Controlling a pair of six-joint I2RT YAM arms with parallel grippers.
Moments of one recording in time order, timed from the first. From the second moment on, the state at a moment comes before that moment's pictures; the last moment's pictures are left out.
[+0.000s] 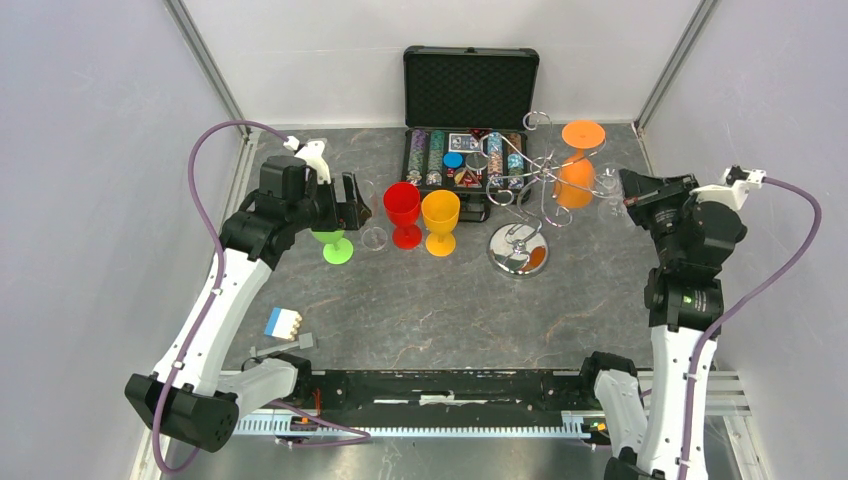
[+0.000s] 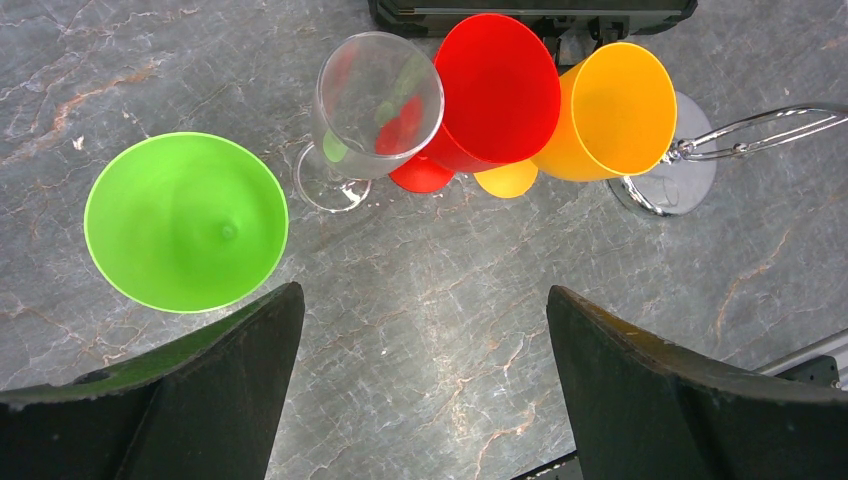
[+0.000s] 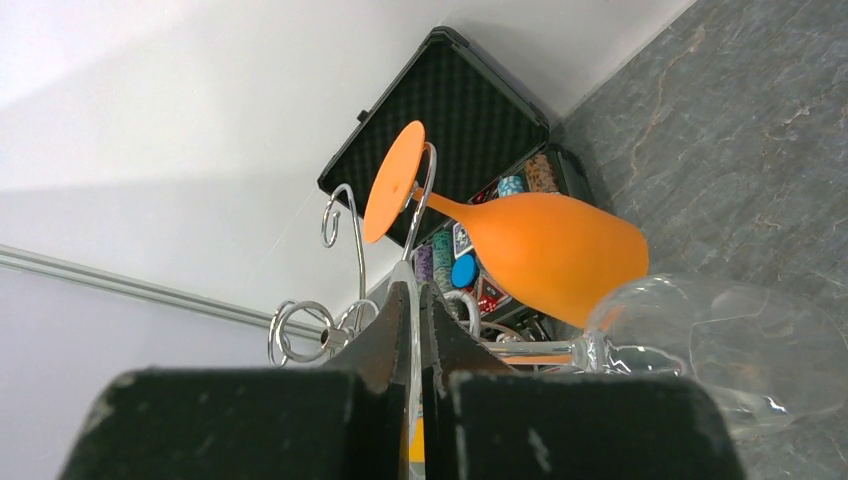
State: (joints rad) left arm -0.29 1.10 1.20 -0.73 0.13 -0.27; right arm -0.24 0.72 0.96 -0.28 -0.20 0.92
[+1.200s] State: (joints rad) left arm -0.29 1.10 1.20 -0.72 0.13 -0.27; right arm -0.20 0.85 0.96 -0.13 -0.30 1.02
